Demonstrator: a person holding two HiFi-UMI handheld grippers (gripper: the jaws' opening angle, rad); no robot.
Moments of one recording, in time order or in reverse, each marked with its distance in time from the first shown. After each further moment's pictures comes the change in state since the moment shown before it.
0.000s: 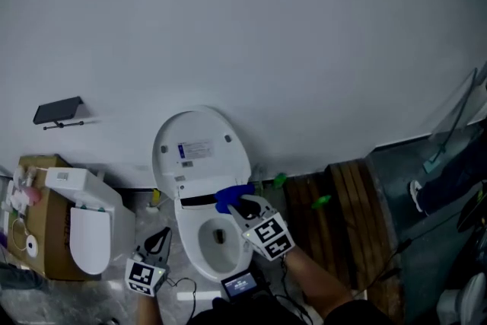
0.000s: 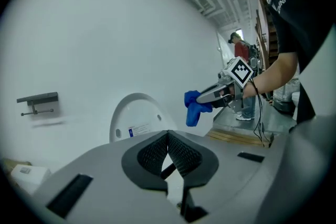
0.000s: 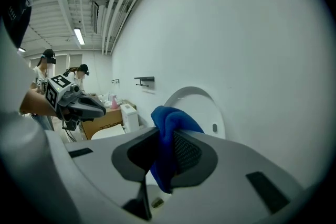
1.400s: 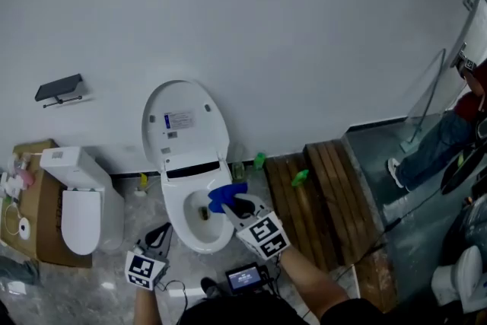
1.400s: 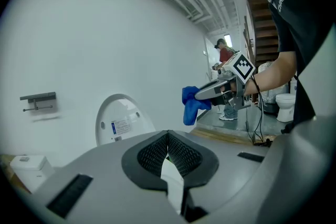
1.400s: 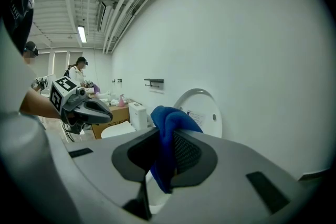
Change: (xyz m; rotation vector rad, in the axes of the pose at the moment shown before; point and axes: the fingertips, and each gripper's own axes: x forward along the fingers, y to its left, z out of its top) left arm -0.105 -0.130 -0.021 0.007 0.003 -0.110; right arm -0.144 0.112 -0.043 -0.010 -0.006 -0.056
